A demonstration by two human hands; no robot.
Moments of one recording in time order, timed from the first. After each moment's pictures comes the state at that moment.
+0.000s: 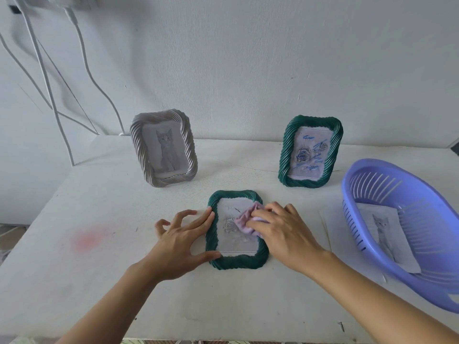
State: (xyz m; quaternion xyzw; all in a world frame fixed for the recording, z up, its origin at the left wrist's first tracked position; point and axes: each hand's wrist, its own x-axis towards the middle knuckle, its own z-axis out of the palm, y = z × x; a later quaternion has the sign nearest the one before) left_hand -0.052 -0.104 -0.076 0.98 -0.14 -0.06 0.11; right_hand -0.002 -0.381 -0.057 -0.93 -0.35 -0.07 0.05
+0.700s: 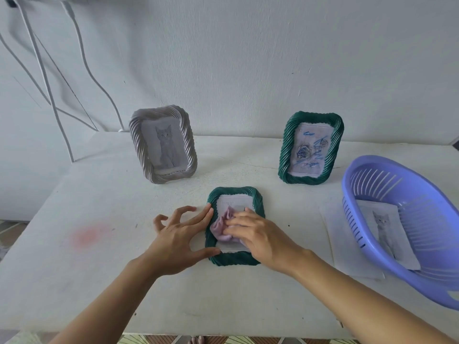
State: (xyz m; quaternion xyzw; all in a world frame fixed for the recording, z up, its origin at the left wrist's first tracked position) left_hand -0.052 -0.105 -0.073 0.98 -0.14 -0.05 0.10; right_hand -0.004 -0.352 -0.079 -0.87 -0.43 0.00 0.24
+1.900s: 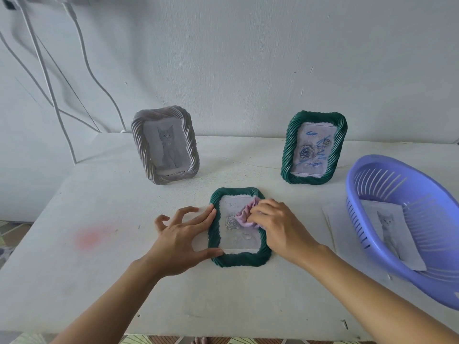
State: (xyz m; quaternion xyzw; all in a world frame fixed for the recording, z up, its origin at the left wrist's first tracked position) left_hand -0.052 -0.104 -0.073 0.98 -0.13 -0.05 0.13; right_hand 0.008 -0.373 -0.065 -0.91 -0.37 -0.06 0.18
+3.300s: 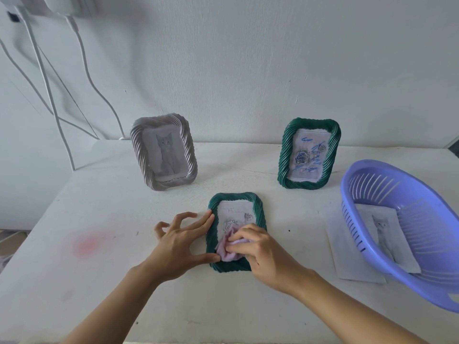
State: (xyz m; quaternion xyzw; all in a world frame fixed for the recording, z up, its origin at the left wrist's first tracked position) left_hand -0.051 -0.105 -0.067 0.98 -0.12 -0.09 0.14; right_hand -0.033 -0.350 -0.069 -0.87 -0.39 0.00 0.31
